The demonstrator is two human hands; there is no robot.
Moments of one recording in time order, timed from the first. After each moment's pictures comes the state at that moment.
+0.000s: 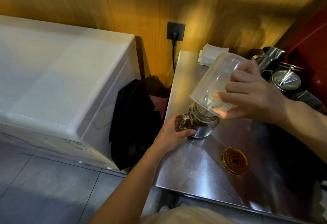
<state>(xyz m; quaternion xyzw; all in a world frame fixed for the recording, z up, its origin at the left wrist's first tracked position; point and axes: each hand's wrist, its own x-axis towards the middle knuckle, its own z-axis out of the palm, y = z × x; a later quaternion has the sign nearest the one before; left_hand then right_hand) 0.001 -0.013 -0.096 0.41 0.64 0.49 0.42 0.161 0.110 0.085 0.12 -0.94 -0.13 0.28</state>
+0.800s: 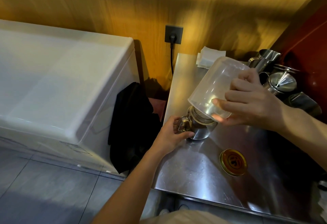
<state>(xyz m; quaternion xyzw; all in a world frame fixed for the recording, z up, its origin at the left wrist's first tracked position) 0.001 -0.013 -0.100 0.40 0.63 0.50 0.44 0.168 0.104 0.081 0.12 -0.93 -0.18 0.30</state>
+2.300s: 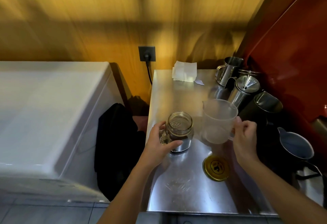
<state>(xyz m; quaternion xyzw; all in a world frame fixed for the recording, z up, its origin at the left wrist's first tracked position) 0.014 -0.003 -0.067 0.44 0.65 0.48 0.38 0.239 0.094 -0.050 -0.56 -0.55 0.35 0.51</state>
